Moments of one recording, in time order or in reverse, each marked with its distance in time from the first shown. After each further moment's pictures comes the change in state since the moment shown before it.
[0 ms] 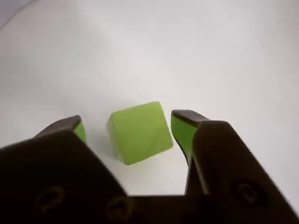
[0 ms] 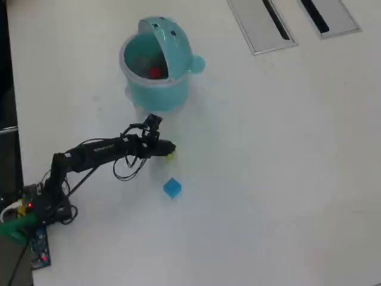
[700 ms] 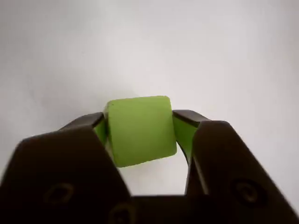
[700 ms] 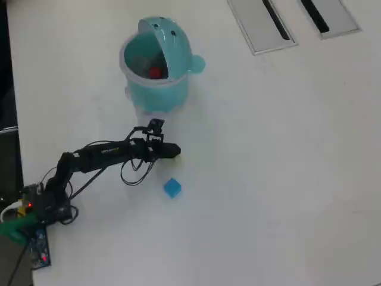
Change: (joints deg) arm 2.0 -5.6 -3.0 -1.4 -12.7
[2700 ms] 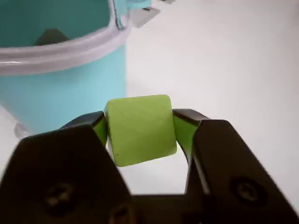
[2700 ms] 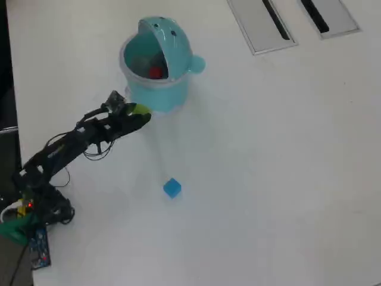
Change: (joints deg) arm -12.3 39.1 9.5 4.9 36.3
